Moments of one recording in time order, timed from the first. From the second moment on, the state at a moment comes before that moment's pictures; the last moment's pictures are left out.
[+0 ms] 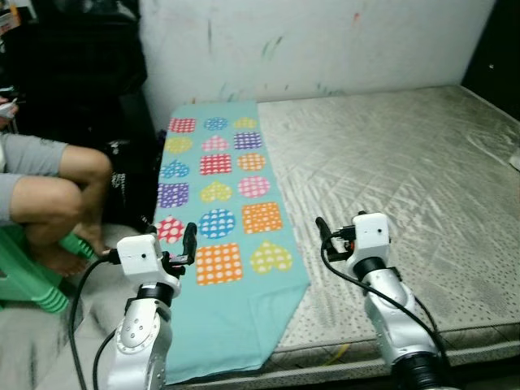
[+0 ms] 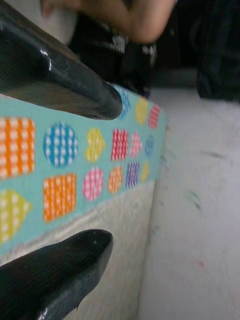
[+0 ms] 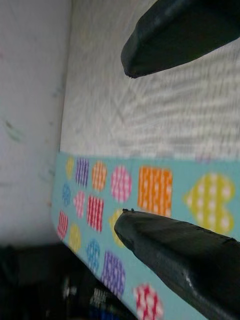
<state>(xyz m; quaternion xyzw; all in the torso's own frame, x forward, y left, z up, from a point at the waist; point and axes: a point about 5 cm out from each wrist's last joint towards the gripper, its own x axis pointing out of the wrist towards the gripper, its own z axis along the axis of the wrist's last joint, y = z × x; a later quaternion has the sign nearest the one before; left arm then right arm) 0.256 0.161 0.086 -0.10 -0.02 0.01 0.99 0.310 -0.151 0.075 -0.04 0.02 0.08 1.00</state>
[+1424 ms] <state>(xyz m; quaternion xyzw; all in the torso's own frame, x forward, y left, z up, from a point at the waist) 0.250 0.185 0.098 -0.07 -0.02 0.04 1.00 0.308 -0.157 0.092 -0.04 0.00 0.07 1.00</state>
